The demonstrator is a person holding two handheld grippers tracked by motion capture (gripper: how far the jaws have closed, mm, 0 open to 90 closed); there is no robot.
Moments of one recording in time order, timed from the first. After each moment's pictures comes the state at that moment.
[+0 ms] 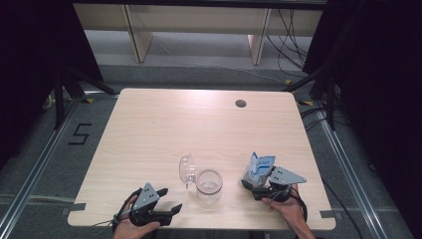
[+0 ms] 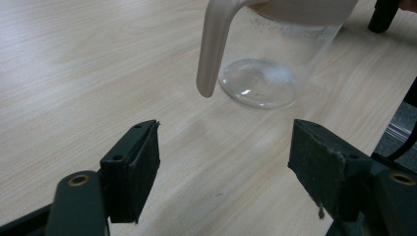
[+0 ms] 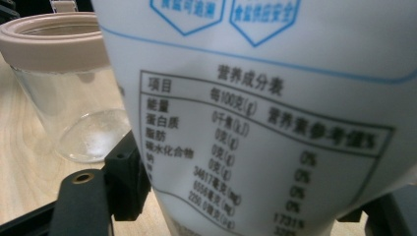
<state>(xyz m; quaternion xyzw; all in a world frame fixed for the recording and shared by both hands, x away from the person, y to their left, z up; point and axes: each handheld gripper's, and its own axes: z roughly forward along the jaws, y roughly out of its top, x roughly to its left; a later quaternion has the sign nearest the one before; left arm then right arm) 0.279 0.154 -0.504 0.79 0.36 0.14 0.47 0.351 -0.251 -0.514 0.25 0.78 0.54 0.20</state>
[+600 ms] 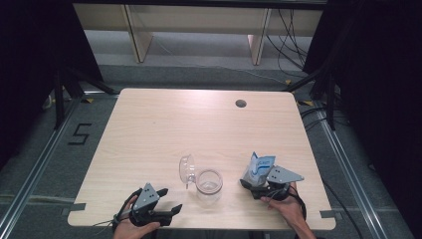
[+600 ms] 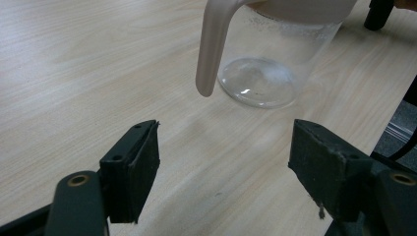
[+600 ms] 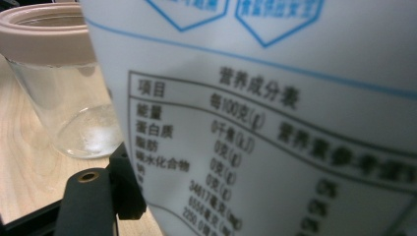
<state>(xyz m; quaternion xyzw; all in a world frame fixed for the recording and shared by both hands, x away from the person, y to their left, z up) 0.279 0.153 -0.504 0.79 0.36 0.14 0.47 0.357 -0.248 -0.514 0.24 0.79 0.53 0.20</state>
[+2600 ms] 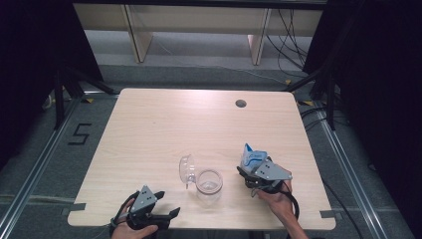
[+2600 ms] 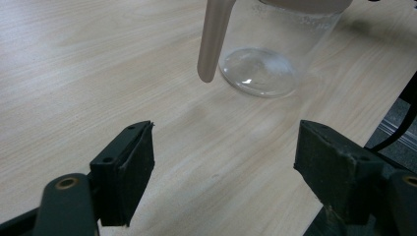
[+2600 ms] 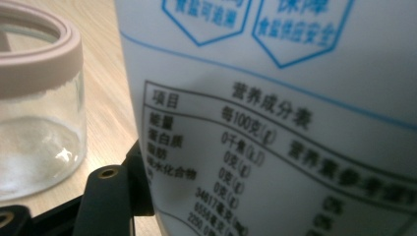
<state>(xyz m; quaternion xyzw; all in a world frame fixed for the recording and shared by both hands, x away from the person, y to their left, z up) 0.272 0.158 -0.504 0.79 0.37 0.14 0.47 0.360 -0.218 -0.491 0.23 0.79 0.47 0.33</state>
